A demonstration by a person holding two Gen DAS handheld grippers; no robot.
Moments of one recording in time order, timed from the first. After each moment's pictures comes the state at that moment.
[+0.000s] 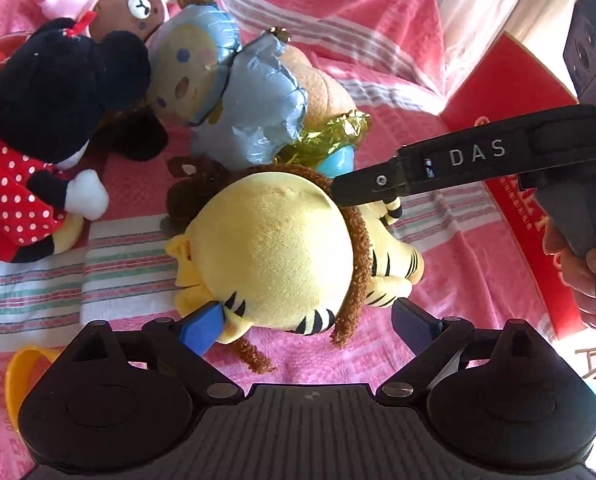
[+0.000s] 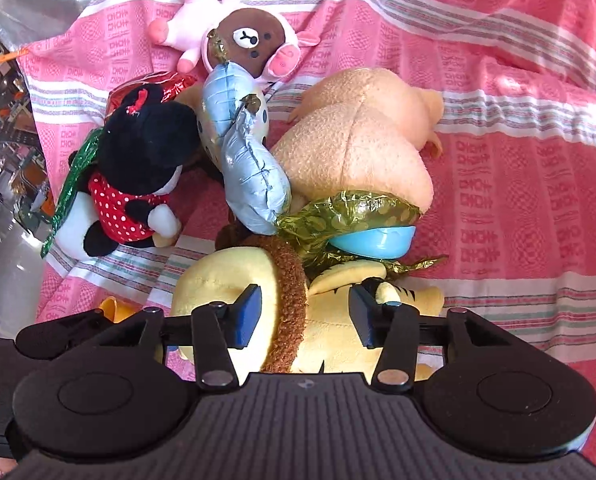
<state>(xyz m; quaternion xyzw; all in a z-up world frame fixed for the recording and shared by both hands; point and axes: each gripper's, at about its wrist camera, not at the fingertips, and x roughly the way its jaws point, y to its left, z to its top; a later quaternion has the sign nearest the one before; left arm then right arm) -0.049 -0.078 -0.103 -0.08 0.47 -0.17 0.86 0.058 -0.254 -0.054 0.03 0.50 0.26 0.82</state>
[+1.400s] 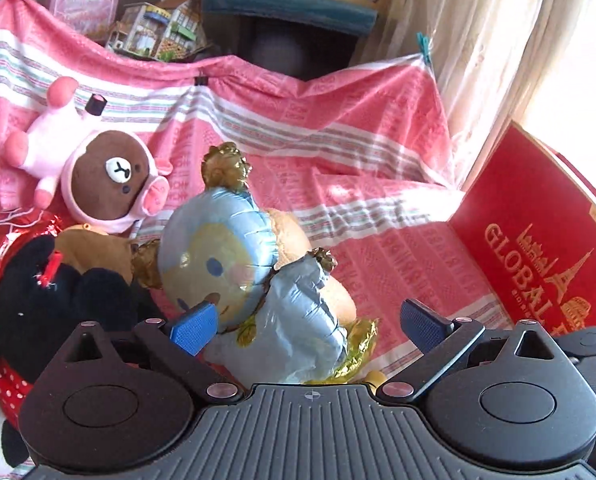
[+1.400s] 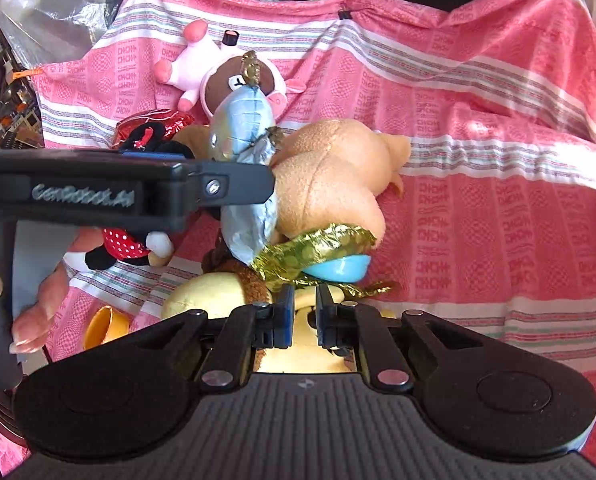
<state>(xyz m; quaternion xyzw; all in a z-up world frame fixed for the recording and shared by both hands) 0.049 -0.128 -0.019 -0.04 0.39 -0.13 0.91 0.036 -0.288 -0.027 0.01 0.45 0.25 0.86</state>
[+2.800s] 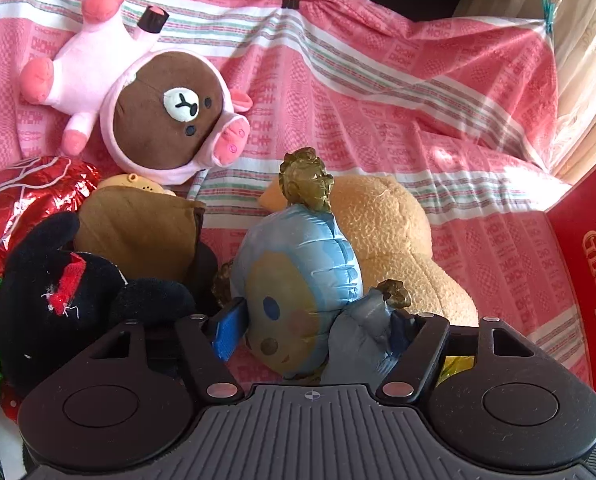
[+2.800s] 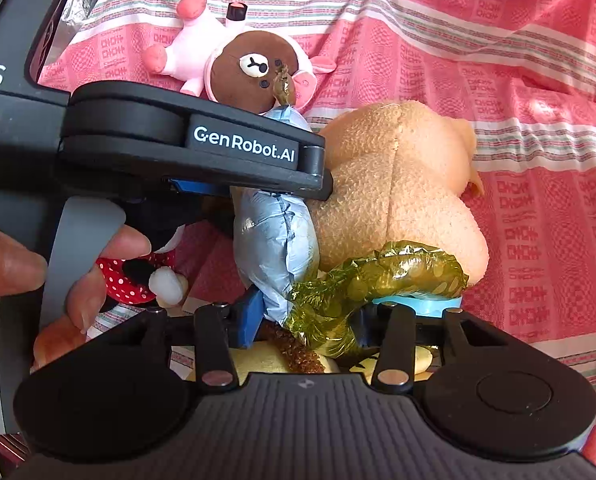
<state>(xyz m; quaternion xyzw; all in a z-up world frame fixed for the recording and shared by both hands) 0.126 -0.076 -0.057 -0.06 0.49 -0.04 0.87 0.087 -0.216 -0.071 0.05 0.47 0.27 0.84</state>
